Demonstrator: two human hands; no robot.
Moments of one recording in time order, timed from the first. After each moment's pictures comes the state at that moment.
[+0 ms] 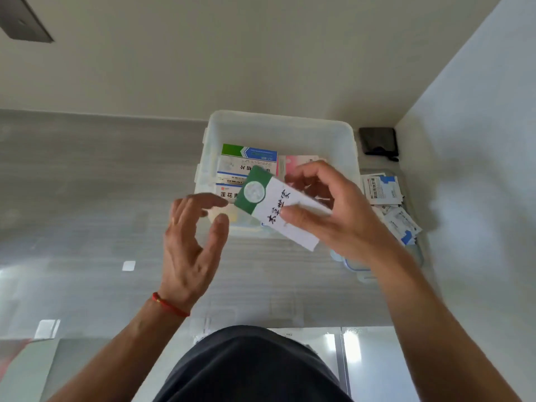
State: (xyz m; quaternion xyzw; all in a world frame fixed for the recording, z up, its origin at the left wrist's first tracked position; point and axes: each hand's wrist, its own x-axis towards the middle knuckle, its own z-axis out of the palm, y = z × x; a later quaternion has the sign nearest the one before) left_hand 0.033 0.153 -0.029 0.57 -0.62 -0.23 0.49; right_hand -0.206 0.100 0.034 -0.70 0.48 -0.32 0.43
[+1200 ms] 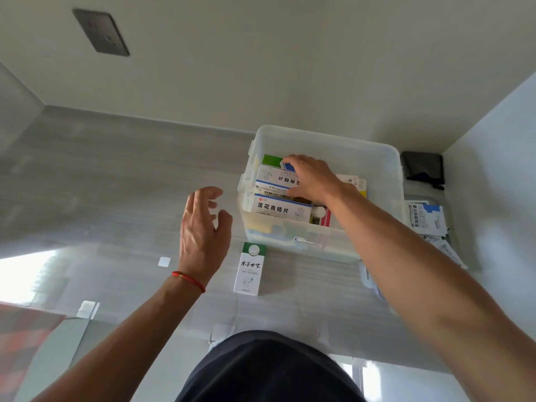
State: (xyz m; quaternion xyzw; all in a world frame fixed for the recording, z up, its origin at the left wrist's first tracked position) left_hand 0.073 0.125 -0.057 0.71 -0.53 -0.14 0.45; right_hand -0.118 -0.064 -0.063 -0.86 0.49 0.04 0.16
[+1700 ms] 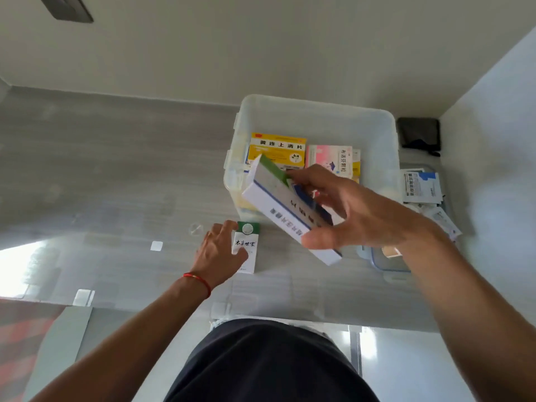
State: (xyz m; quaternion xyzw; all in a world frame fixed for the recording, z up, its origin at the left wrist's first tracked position) left_hand 0.060 0.158 -0.131 0.73 -0.58 -0.33 0.12; right_hand -0.192 0.073 0.031 -0.72 0.32 -0.10 0.60
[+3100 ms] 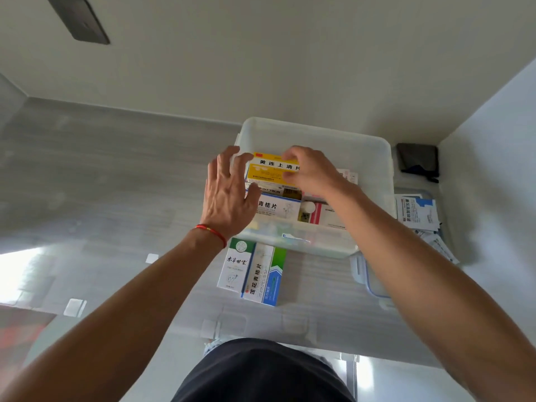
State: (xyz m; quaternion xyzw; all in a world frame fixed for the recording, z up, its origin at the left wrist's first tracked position) left_hand 0.037 0.051 -0.056 0.69 -0.67 -0.08 0.27; right_hand -0.138 -0.055 -0.047 -0.78 0.56 -0.06 0.28
